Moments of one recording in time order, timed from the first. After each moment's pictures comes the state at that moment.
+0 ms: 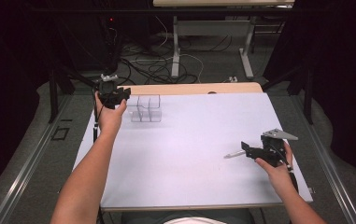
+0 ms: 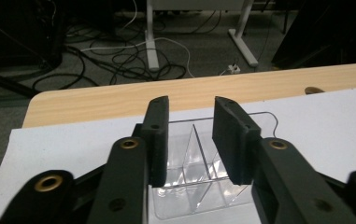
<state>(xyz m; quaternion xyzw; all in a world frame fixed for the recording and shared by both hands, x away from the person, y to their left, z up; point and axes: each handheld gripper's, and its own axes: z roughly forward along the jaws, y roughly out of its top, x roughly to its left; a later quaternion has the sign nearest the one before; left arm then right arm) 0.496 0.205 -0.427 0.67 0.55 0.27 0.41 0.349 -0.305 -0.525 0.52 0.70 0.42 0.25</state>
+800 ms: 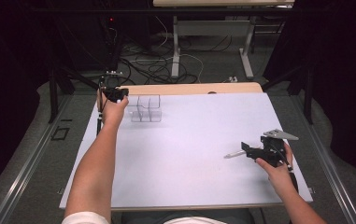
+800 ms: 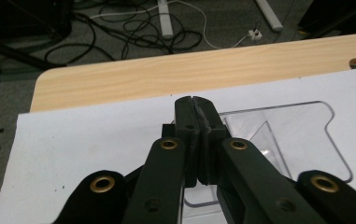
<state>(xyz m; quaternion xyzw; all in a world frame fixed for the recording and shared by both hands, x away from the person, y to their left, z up) 0.536 0.206 -0.441 0.70 0.58 0.24 0.33 0.350 -0.306 -0.528 0.53 0.69 0.42 0.24</state>
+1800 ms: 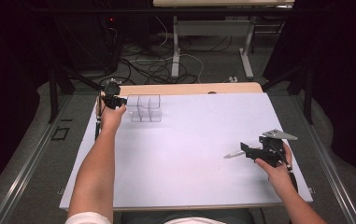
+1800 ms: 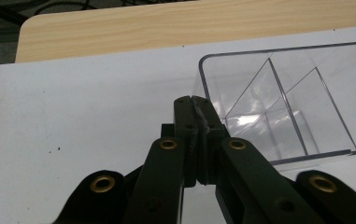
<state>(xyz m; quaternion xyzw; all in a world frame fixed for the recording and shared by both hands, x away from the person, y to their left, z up) 0.539 0.219 -0.474 0.72 0.60 0.20 0.30 0.350 -0.305 -0.529 0.53 0.70 0.42 0.24</state>
